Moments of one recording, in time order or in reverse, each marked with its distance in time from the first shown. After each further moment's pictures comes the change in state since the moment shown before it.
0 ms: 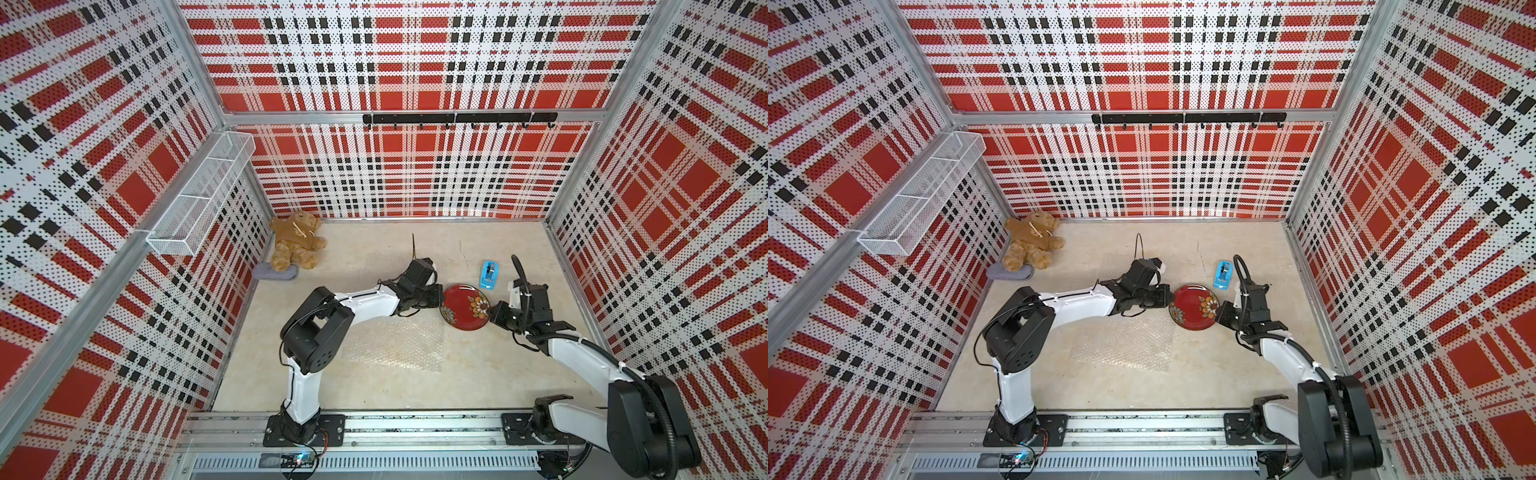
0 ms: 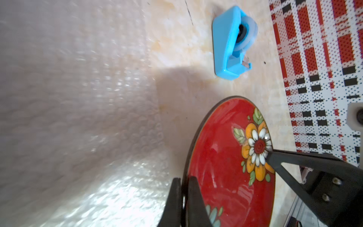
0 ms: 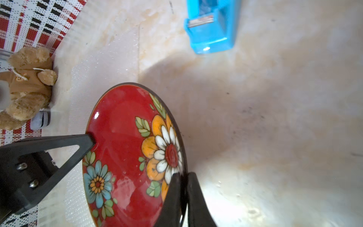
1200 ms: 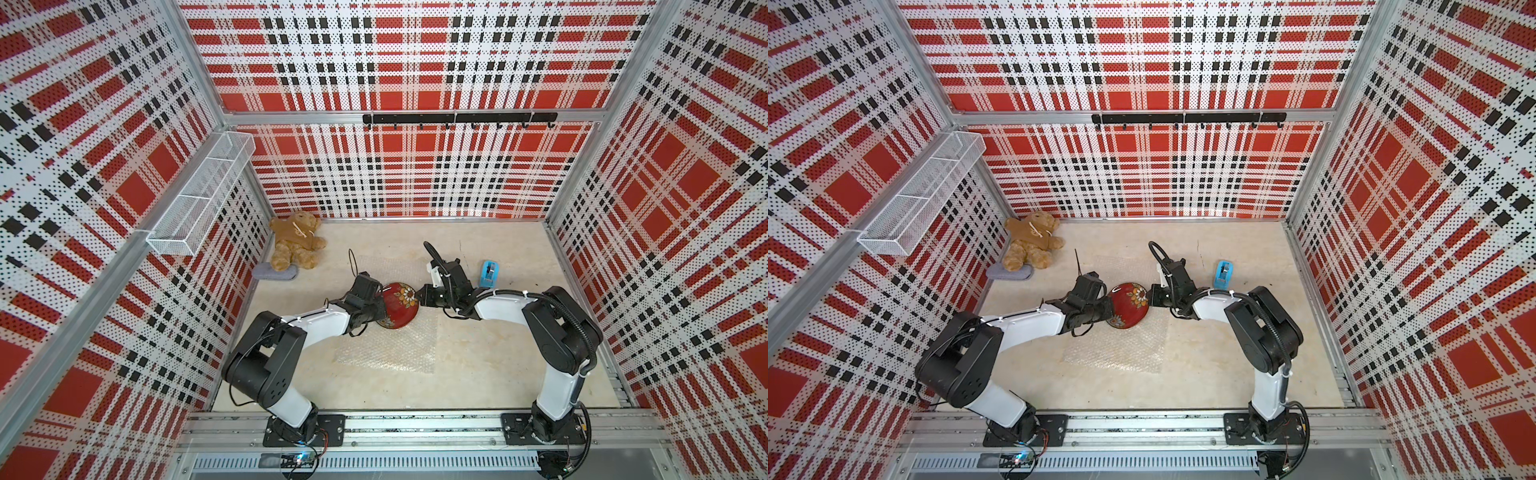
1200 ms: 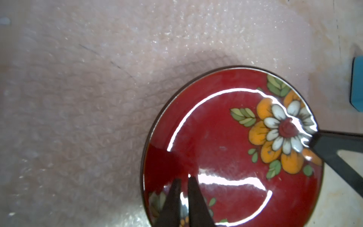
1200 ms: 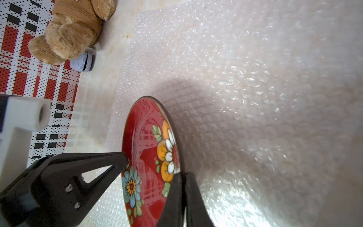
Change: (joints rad) left arm 0.246 -0.330 -0.444 -0.033 -0.221 0.054; right arm 0.409 0.632 0.462 0.249 -0.010 0.047
